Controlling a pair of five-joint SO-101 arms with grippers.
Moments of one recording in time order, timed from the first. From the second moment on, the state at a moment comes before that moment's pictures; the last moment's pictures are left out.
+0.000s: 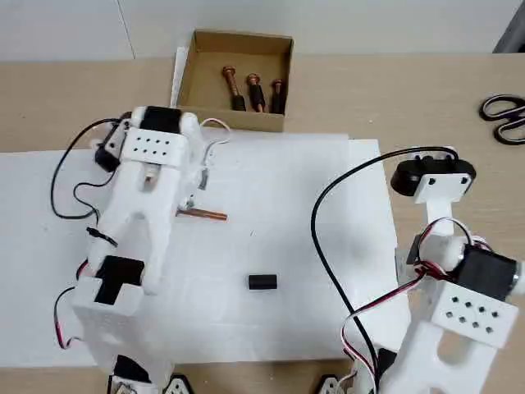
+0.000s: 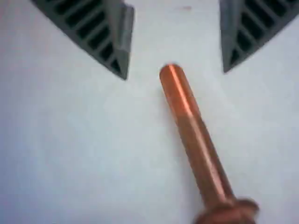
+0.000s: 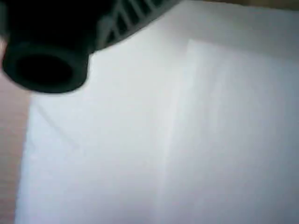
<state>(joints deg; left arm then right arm) 5.2 19.5 -14.1 96.7 80.0 18.5 -47.1 28.1 98.7 23.5</state>
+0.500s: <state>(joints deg) 1.6 30.0 -14.1 96.2 80.0 18.5 -47.1 28.1 98.7 23.5</state>
